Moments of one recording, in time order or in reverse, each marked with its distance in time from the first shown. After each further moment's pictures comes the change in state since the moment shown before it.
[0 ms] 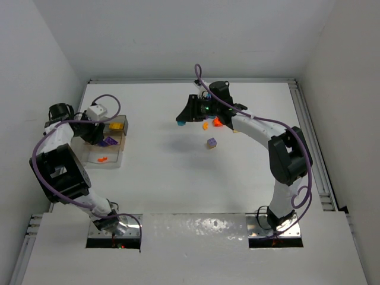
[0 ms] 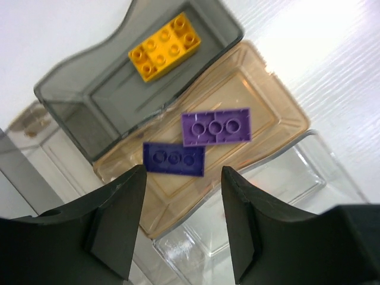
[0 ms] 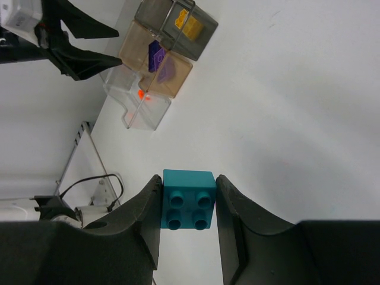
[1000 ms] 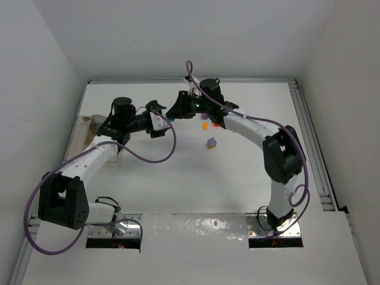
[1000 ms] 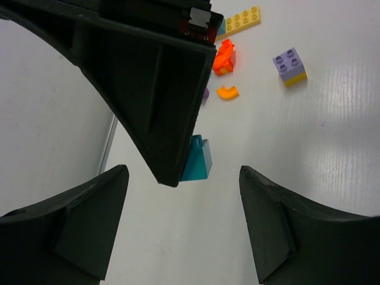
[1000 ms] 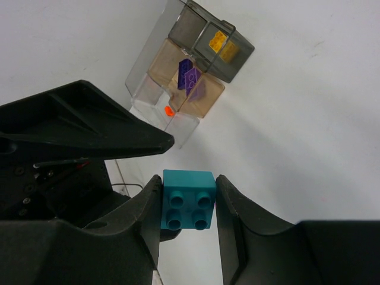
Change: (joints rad) left arm -0.737 -0.290 -0.217 0.587 0.209 -0.091; right arm 0.071 0.051 0.098 0.052 0.022 0.064
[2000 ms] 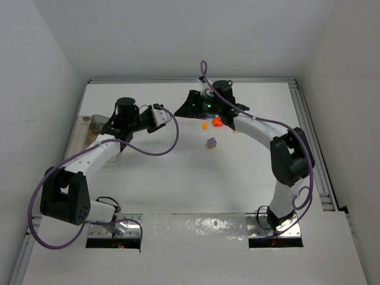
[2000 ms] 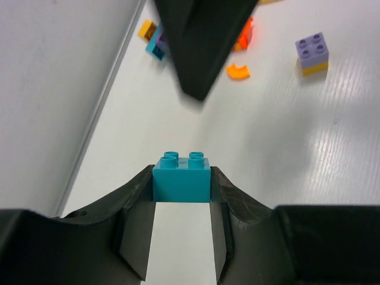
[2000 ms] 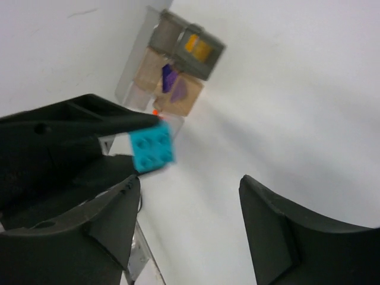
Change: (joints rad) left arm -0.016 0.053 0.000 0.064 -0.134 -0.124; right arm -0.058 -0.050 -0.091 0.031 -0.008 0.029
